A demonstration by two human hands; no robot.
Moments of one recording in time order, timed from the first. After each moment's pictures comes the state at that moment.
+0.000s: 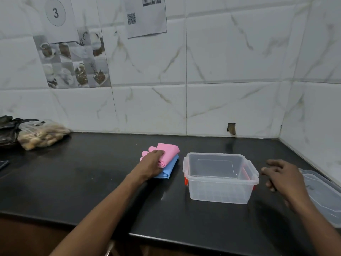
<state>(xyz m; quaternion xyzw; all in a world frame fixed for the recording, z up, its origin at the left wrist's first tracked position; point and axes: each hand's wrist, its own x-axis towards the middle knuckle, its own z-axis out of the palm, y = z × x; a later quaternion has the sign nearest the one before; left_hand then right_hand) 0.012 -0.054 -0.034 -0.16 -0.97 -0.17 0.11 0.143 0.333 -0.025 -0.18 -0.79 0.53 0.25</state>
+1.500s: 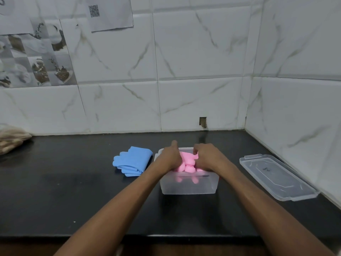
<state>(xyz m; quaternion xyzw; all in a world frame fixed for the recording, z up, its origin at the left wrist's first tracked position) 0.081 0.105 0.023 -0.15 -0.97 -0.21 0.01 0.121 0.246 0.027 -0.03 -0.99 0.16 0.07</state>
